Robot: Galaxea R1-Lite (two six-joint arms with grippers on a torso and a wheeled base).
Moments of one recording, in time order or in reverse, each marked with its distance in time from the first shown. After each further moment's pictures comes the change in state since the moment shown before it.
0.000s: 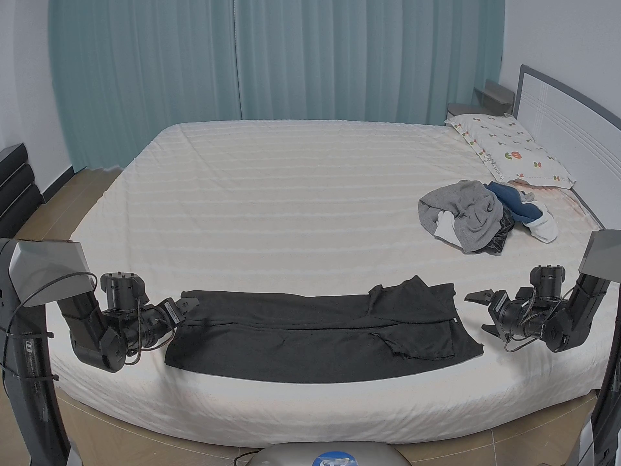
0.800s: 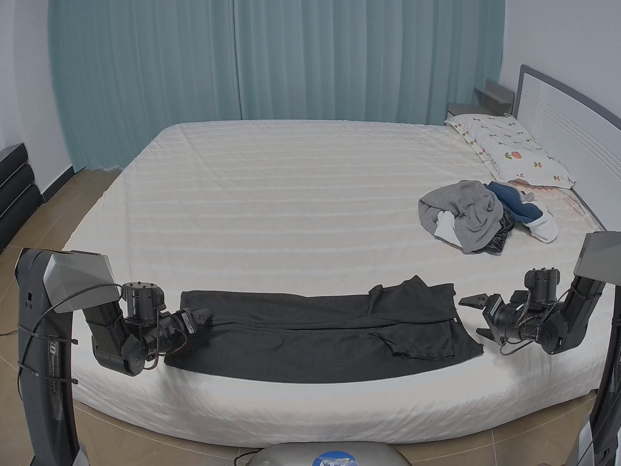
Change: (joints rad) left arm -0.028 0.160 -0.113 -0.028 0.073 0.160; right arm 0.022 0.022 -0.003 0.000 0.006 0.000
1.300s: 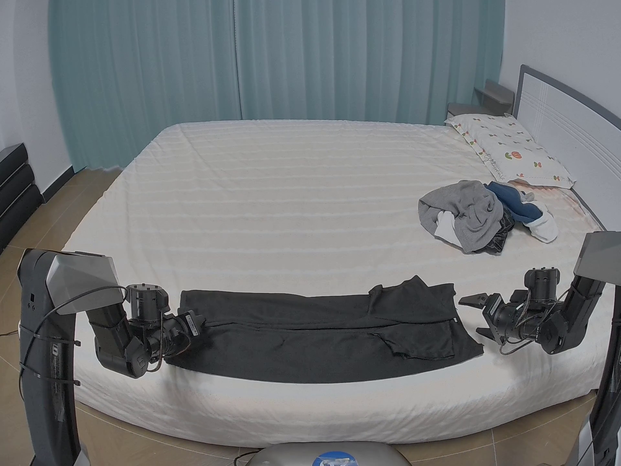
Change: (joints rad) left arm -0.026 0.005 0.003 -0.001 -0.004 -0.009; right arm 0.000 0.000 -0.003 0.000 0.000 0.000
